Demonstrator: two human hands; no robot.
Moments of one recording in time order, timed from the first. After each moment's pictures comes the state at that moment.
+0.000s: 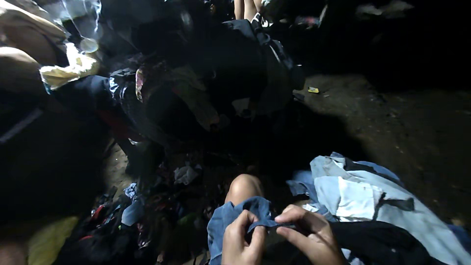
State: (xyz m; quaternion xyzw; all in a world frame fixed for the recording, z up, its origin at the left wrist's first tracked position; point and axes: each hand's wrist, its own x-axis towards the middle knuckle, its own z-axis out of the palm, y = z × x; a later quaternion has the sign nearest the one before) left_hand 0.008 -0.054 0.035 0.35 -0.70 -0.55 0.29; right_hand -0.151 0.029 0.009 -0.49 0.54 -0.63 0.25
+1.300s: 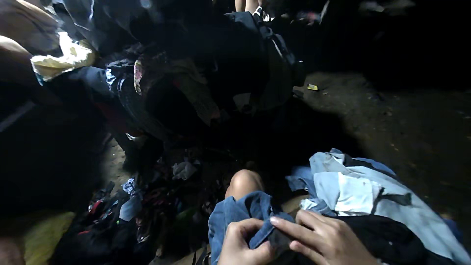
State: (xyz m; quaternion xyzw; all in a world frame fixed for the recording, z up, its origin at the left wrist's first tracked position) left_hand 0.023 -0.058 0.039 0.29 -0.61 -0.70 0.23; right_hand -0.174 0.052 0.033 -0.71 0.64 -0.29 0.07
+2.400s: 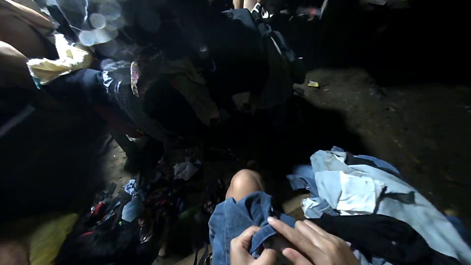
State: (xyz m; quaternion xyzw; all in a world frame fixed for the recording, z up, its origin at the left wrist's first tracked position) left_hand 0.012 -0.025 0.037 0.39 -0.57 -0.65 0.32; right_hand -0.143 0.057 0.042 -0.66 0.68 -0.30 0.11
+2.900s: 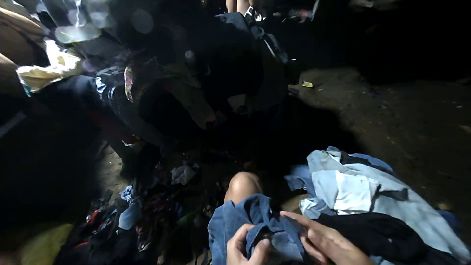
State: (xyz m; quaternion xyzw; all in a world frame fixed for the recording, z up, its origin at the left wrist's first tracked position) left_hand 0.012 -0.028 0.033 0.39 -0.51 -0.70 0.33; right_hand -0.169 0.066 0.035 -0.39 0.52 -0.53 0.54
